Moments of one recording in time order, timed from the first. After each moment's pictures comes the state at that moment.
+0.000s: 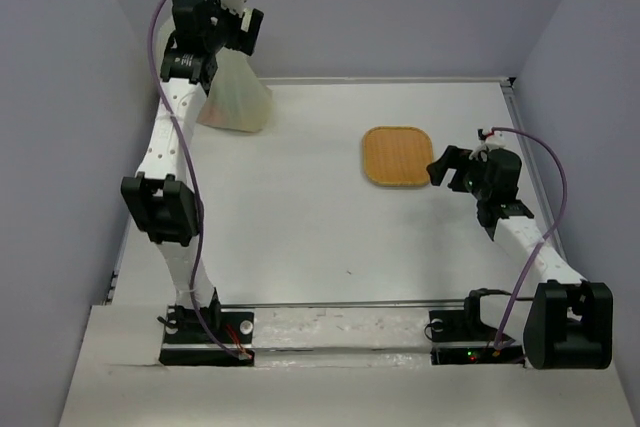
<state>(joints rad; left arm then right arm) -0.11 1.84 2.06 -0.32 0.25 0.35 -0.02 1.11 0.58 0.14 -0.25 0.27</state>
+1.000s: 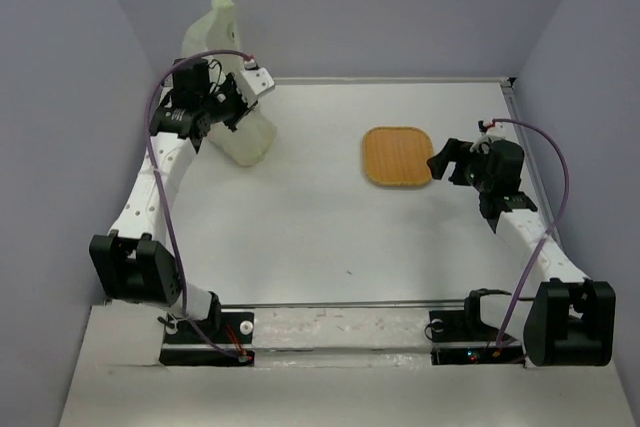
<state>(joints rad) -0.13 1.52 1.52 -0.51 0.49 0.73 -0.02 1.12 0.65 0.07 -0.28 0.26</state>
